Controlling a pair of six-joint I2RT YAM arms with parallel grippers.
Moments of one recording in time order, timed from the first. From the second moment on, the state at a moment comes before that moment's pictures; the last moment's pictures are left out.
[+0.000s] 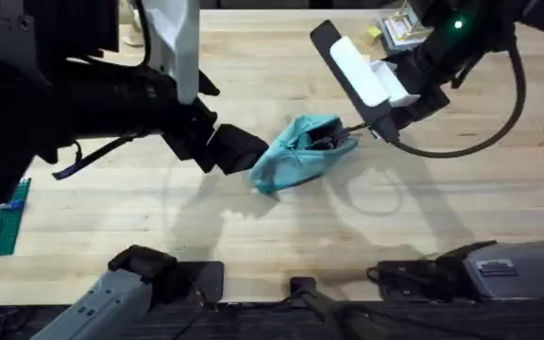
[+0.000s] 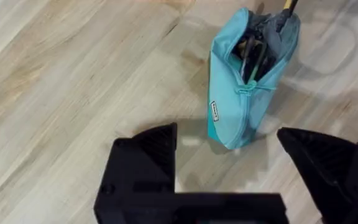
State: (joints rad) left arm -0.29 0.94 1.04 -0.97 0.37 0.45; right arm 0.29 1.58 1.36 -1.26 -0.14 -1.75
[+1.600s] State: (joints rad) left arm 0.16 0.94 1.04 -1.17 0.43 0.94; right arm 0.55 1.80 1.36 -1.14 -0.23 -1.62
